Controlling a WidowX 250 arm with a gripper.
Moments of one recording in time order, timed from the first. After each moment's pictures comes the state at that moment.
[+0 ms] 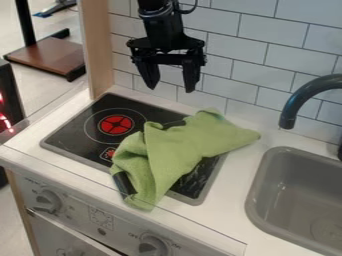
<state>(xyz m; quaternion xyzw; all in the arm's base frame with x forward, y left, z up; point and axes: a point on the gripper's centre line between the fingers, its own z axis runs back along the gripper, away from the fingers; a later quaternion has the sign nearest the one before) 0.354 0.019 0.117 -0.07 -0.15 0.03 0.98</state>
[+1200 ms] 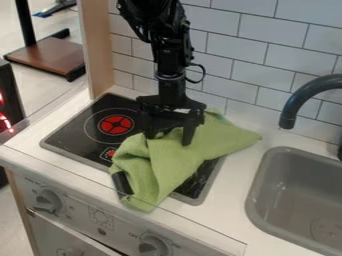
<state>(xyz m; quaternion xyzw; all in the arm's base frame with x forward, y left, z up) 0.364 0.010 0.017 -0.03 -0.03 0.08 1.00</state>
